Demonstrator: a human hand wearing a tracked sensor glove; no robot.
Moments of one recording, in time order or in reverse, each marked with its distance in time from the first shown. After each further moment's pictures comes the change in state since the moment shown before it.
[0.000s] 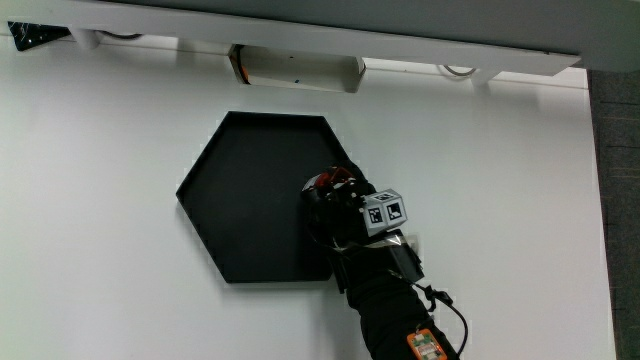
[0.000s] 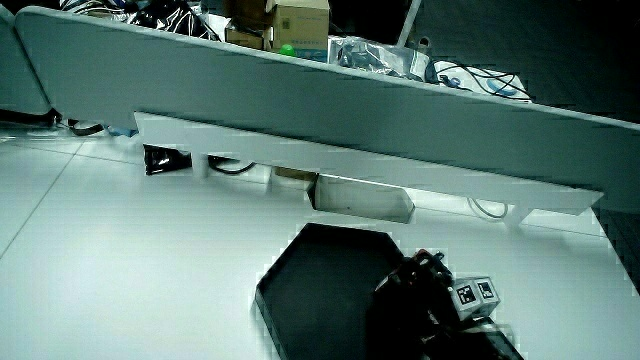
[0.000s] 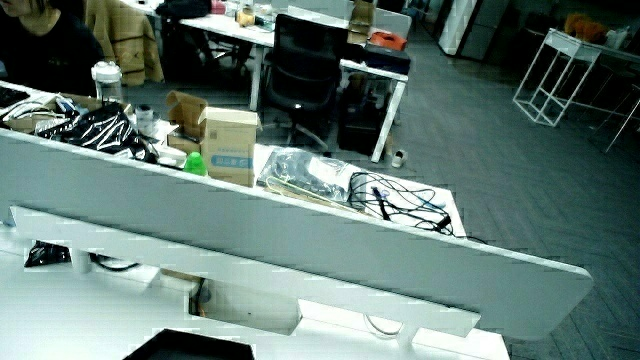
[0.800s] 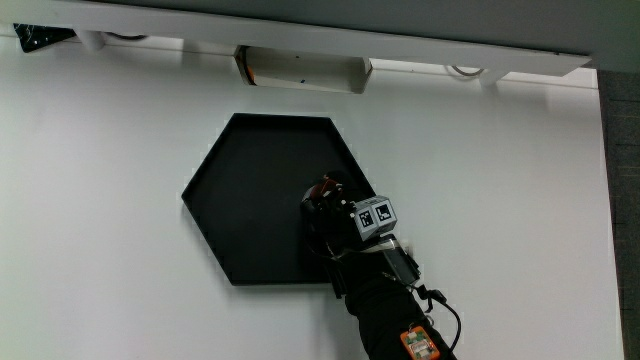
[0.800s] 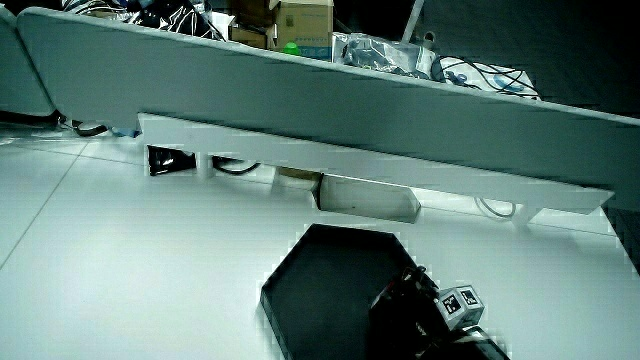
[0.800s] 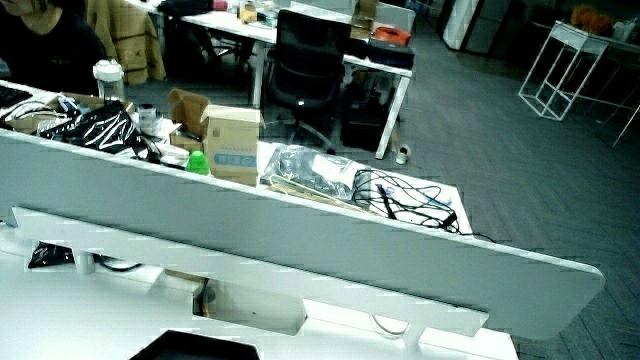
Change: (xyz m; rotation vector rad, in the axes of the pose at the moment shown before) arm -0.004 0.001 -0.021 -0.164 0.039 0.034
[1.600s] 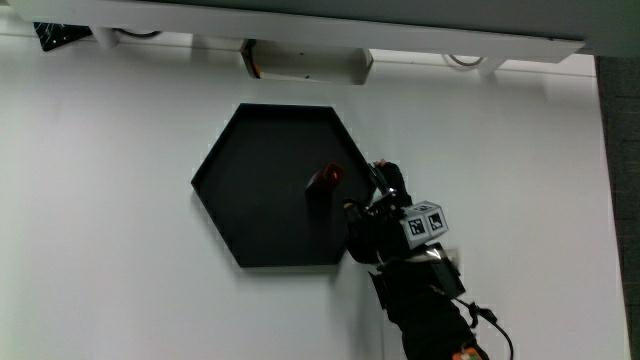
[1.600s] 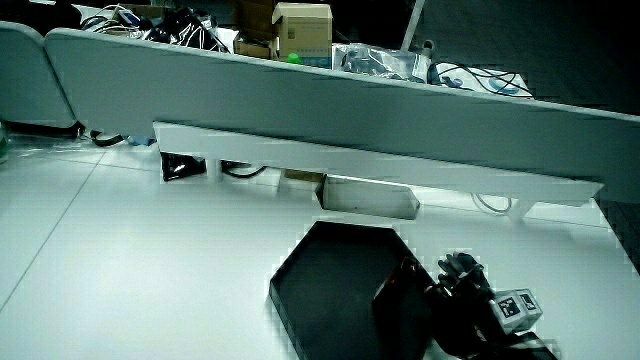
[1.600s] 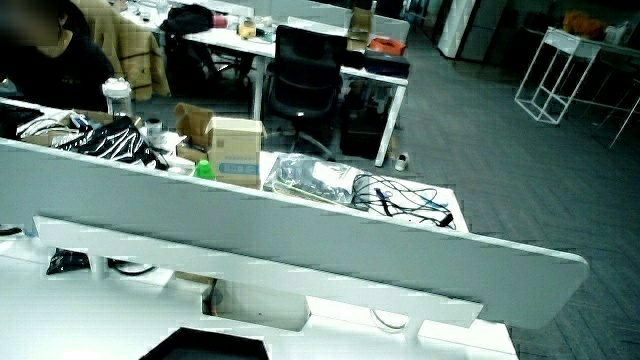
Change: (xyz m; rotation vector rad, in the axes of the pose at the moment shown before) arm 0.043 -0.039 0.040 0.063 0.048 -0.012
